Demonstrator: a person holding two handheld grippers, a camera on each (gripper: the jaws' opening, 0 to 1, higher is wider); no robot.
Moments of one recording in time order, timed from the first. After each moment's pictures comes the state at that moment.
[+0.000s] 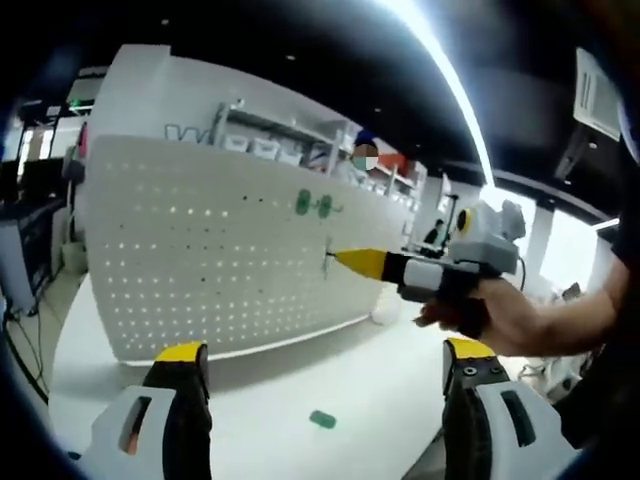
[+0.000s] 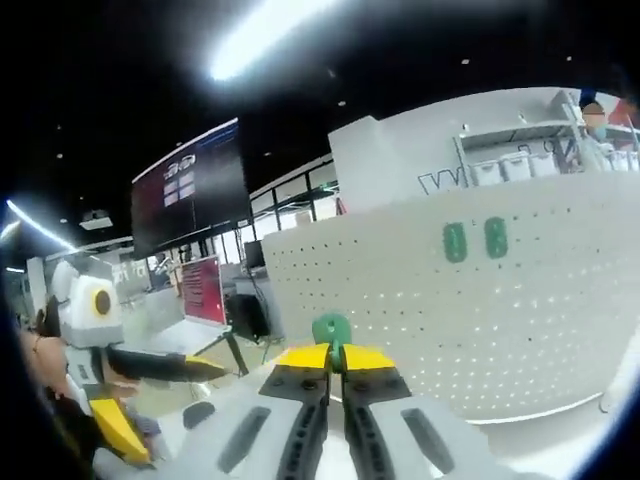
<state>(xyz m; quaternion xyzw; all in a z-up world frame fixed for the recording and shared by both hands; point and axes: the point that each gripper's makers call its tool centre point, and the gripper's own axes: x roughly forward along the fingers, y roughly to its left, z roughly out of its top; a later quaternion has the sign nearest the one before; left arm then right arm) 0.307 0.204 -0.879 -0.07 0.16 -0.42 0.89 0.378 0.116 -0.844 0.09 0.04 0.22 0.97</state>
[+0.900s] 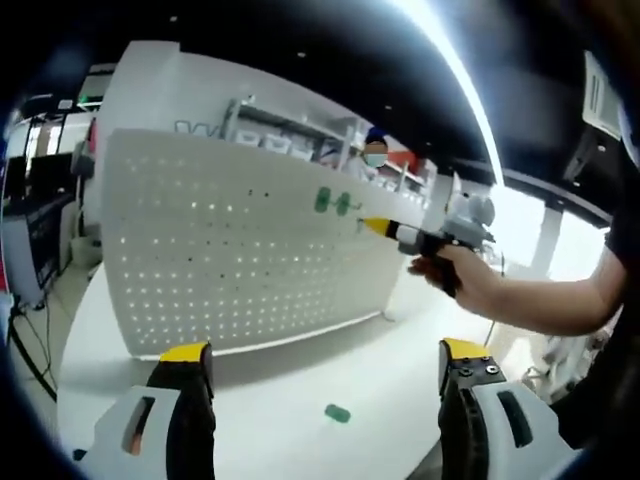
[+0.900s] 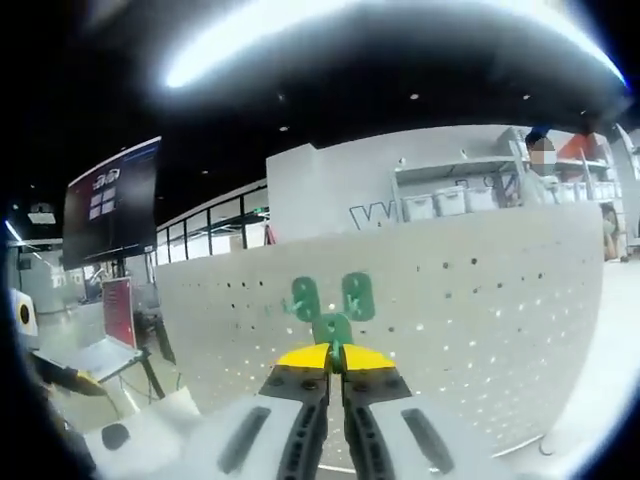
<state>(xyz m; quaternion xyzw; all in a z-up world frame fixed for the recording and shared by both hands) 0.317 0.223 -0.886 -0.07 0.17 -0.40 0.90 0.445 -0.011 -0.826 0.07 -0.01 0.07 1.00</state>
